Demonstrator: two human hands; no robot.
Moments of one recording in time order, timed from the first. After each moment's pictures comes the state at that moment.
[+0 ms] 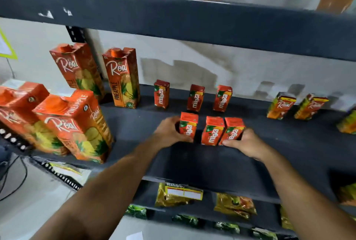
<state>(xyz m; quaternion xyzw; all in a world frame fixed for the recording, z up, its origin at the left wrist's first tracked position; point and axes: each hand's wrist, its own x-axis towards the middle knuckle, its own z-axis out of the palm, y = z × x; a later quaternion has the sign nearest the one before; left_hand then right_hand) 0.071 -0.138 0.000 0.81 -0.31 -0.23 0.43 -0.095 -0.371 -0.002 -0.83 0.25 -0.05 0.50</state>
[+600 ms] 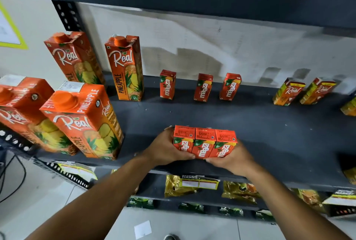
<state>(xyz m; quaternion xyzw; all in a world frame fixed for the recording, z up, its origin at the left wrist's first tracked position) 0.043 -0.068 -0.008 0.73 -0.33 -0.34 0.50 -0.110 -0.254 -0.015 -0.83 0.21 -0.08 0.51</state>
